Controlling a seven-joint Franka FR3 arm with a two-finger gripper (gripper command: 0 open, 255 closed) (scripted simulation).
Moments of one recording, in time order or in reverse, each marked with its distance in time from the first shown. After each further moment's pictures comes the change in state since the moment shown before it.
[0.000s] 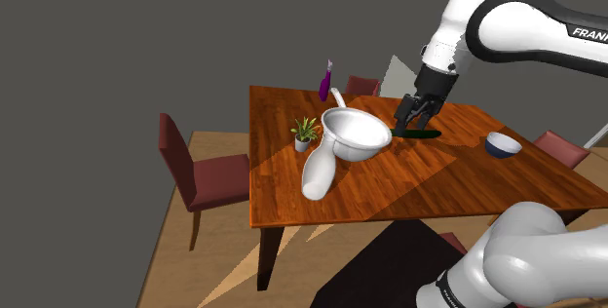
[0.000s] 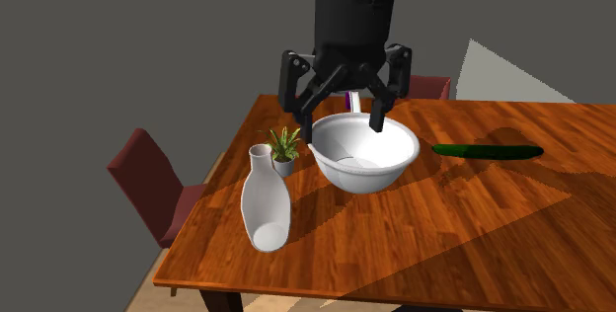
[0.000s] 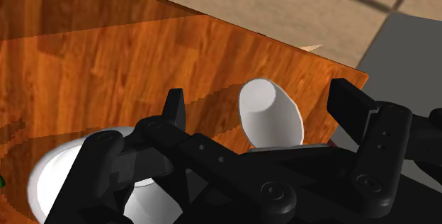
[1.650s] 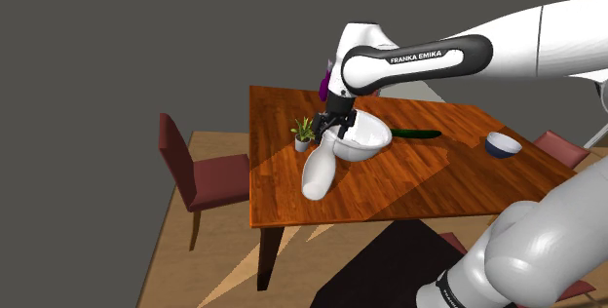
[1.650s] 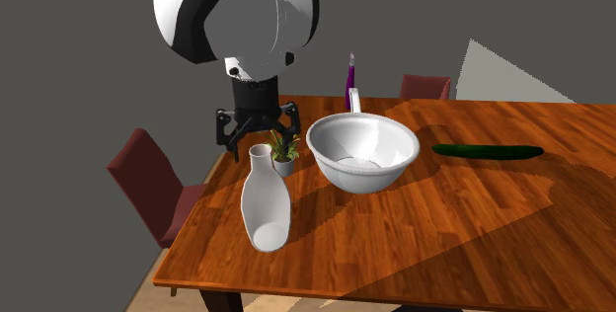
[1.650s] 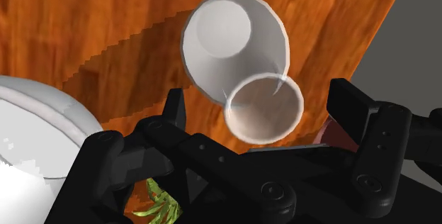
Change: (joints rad) arm 0.034 0.641 0.078 0.185 0.036 0.447 0.105
